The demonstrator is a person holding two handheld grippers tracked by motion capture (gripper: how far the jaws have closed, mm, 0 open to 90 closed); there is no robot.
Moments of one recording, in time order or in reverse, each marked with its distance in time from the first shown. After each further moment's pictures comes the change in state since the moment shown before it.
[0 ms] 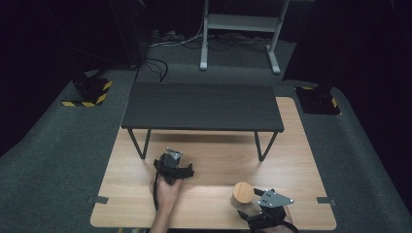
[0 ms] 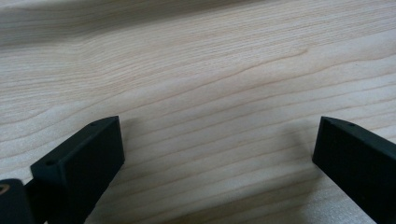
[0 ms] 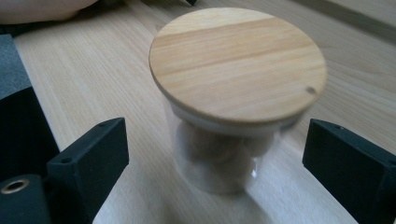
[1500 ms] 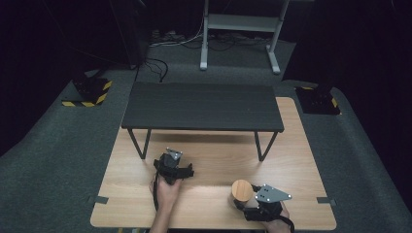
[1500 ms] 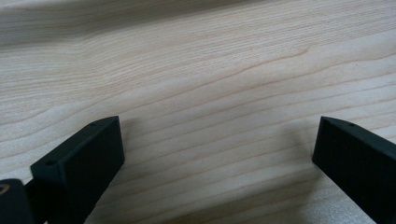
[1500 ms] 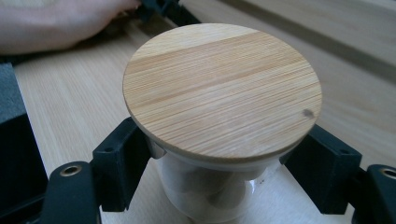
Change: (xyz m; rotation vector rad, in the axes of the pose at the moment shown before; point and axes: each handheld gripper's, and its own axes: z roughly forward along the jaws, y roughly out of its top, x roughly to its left) left arm 0.000 0.000 0.000 0.000 -0.001 -0.001; right arm -0.005 0.011 0.003 -0.077 -0.001 -0.014
